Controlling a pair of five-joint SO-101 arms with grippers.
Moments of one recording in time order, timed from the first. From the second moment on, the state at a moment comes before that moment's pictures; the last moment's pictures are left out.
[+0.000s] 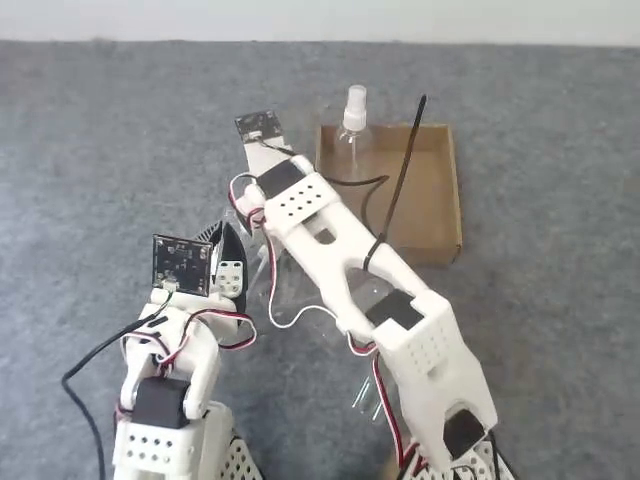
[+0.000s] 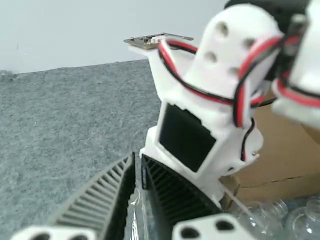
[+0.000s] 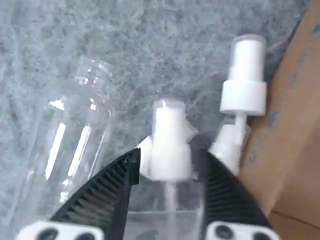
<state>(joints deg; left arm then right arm) 2.2 -94.8 86.3 44.9 2.8 -42.5 38.0 -29.1 74.9 -21.0</state>
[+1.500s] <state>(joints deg) 2.3 -94.8 86.3 43.5 2.8 -22.8 -20.0 13.5 92.7 -16.2</state>
